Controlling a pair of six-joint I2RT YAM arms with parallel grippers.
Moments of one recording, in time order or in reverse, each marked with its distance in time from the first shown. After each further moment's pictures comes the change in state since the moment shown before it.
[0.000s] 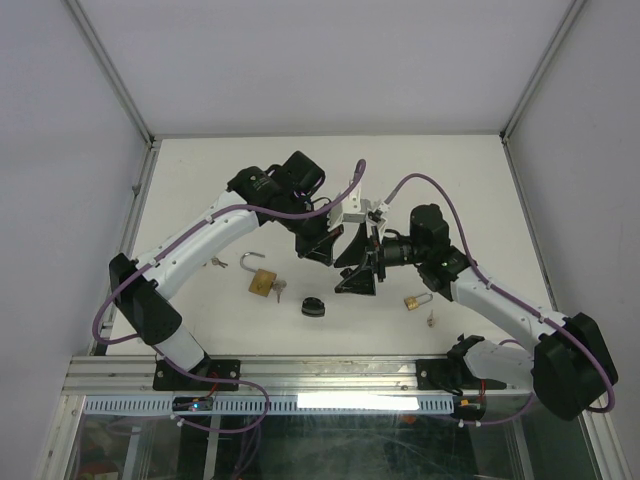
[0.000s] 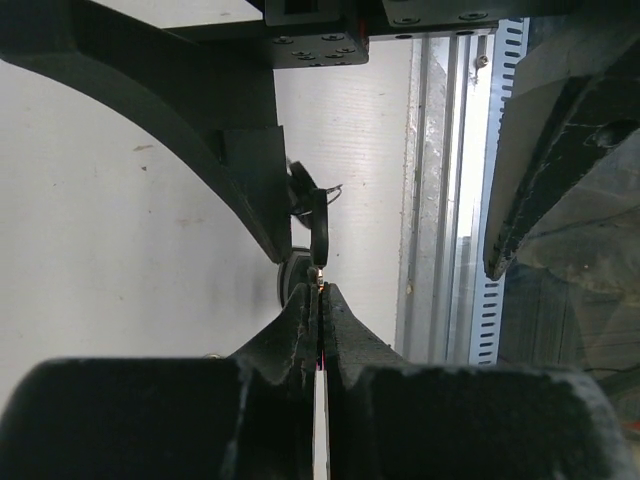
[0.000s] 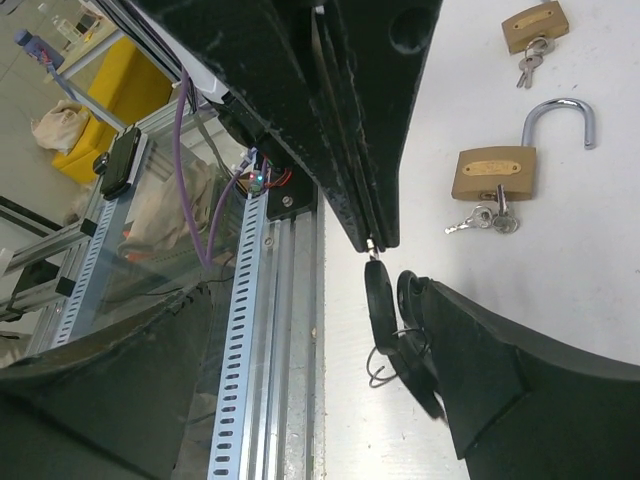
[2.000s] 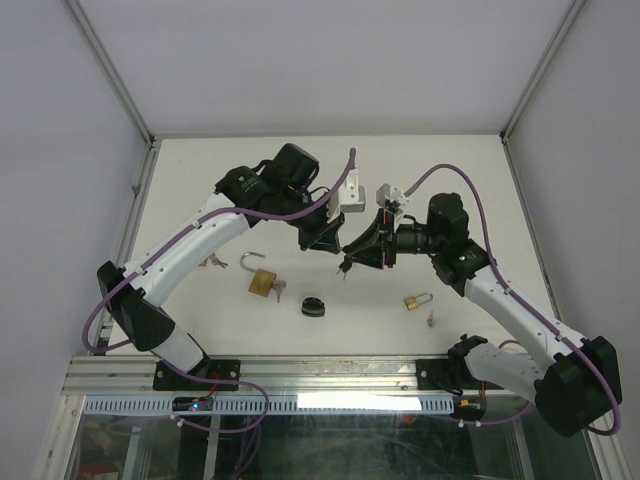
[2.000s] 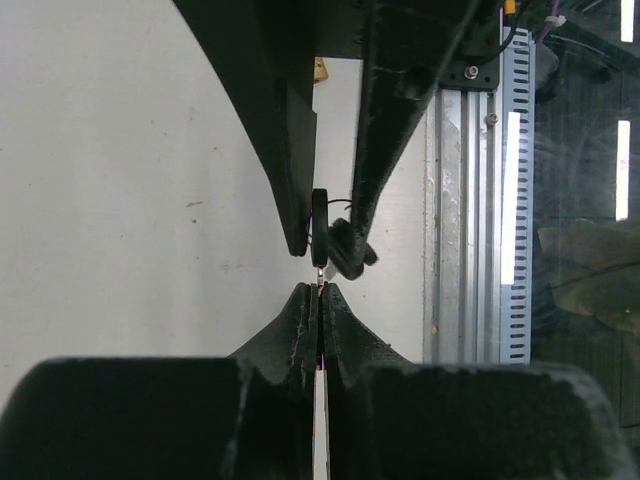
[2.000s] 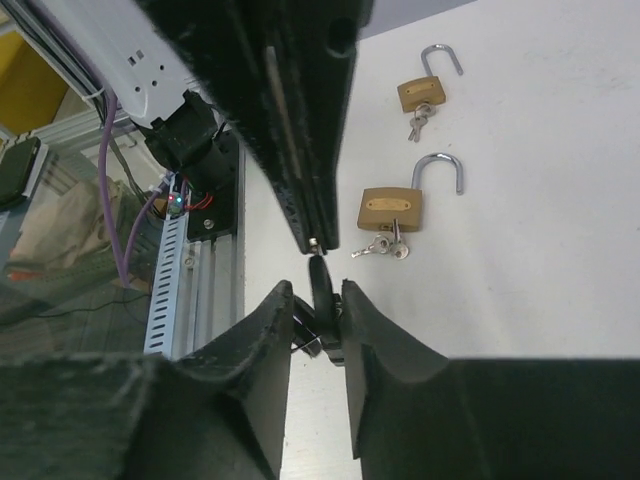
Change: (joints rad) left arm 0.001 -0.053 0.011 0.121 0.009 -0.022; right arm -0.087 -0.096 0.096 -0.163 0.060 -0.198
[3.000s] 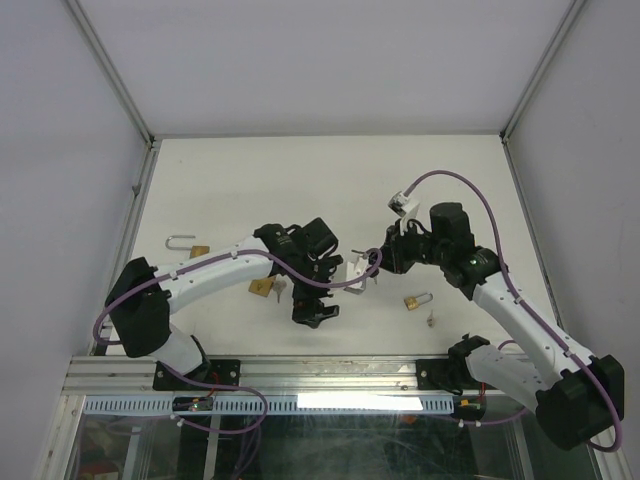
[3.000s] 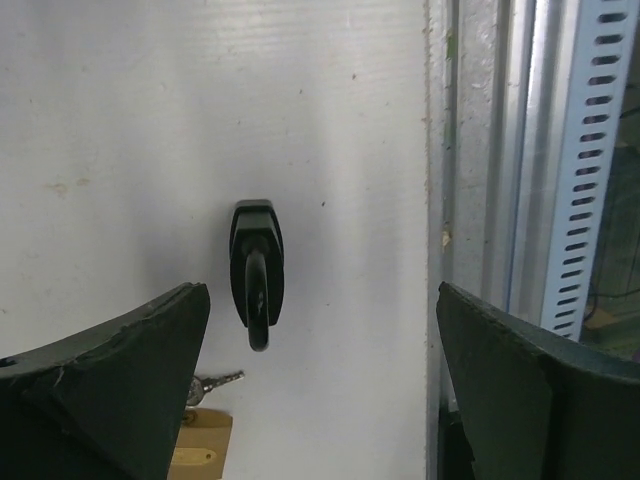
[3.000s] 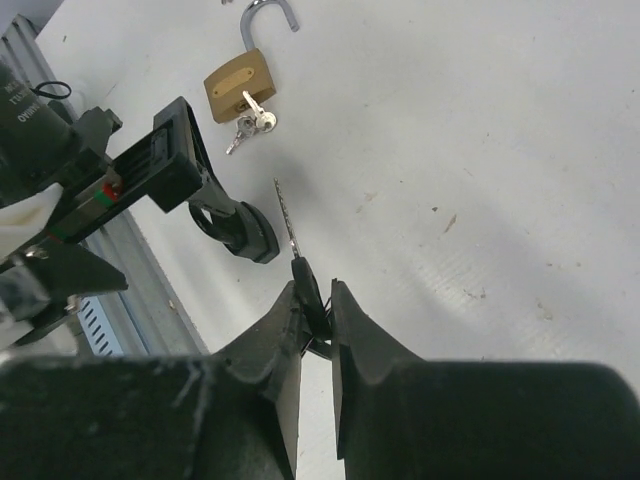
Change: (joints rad) left arm -0.174 -0.025 -0.468 0.115 -0.187 0.108; right arm -0.053 -0.064 0.003 -0.452 0.403 -0.022
